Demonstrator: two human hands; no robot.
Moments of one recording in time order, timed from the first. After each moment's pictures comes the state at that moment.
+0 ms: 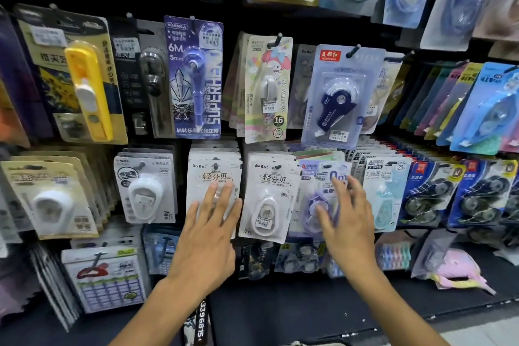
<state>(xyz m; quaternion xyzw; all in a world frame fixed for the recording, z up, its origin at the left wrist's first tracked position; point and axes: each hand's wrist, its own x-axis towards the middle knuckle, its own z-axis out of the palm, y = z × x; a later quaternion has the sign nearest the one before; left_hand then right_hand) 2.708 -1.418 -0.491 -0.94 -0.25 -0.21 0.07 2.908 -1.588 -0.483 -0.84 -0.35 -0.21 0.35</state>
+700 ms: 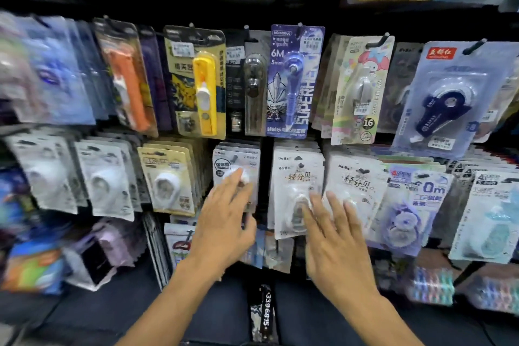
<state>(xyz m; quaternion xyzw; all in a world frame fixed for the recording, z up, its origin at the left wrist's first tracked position) 2.629 -1.366 -0.468 -0.89 -0.35 -0.29 -0.01 2.788 -1.509 -0.495 -0.76 -0.56 -0.30 0.11</state>
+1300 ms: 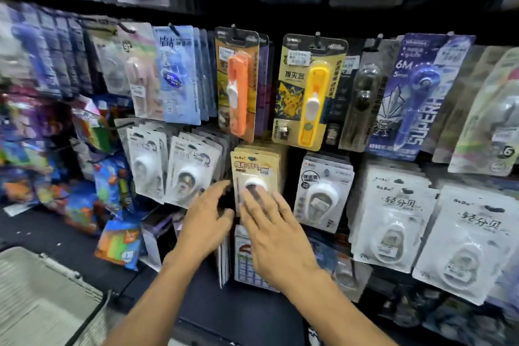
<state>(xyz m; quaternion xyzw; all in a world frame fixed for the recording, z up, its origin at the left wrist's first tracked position) 2.494 -1.265 -0.480 -0.77 -0.50 -0.35 -0.19 2.635 -1.359 -0.480 -0.60 -0.75 -0.28 0.05</state>
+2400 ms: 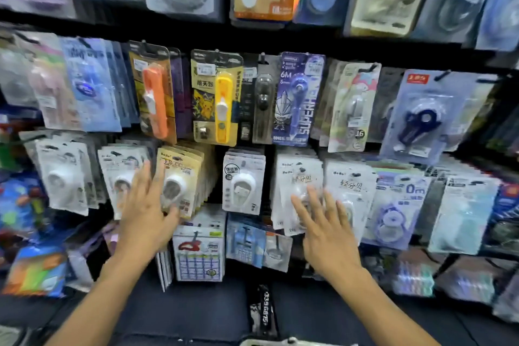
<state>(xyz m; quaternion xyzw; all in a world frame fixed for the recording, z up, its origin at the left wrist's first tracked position) 2.509 -1.301 -0.460 -0.81 -0.47 -0.36 -0.06 2.778 -1.500 -0.477 -0.81 -0.53 -0.23 0.06</state>
